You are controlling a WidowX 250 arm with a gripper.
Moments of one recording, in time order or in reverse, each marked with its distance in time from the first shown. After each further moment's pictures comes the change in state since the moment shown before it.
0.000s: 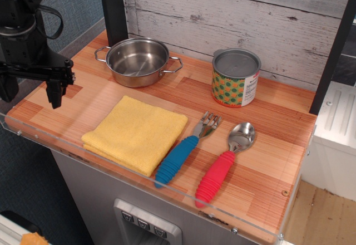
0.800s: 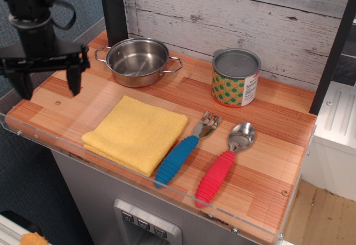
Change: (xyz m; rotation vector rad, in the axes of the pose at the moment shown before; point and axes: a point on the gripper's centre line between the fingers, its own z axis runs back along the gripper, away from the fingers) arm 0.021 -0.015 -0.006 -0.049 0.028 0.321
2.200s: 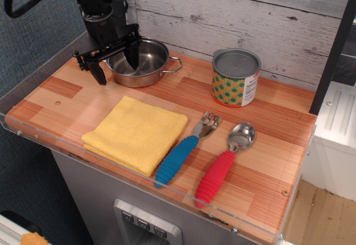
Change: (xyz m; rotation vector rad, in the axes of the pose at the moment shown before) arm 0.067 -0.084 -0.061 -0.154 0.046 0.314
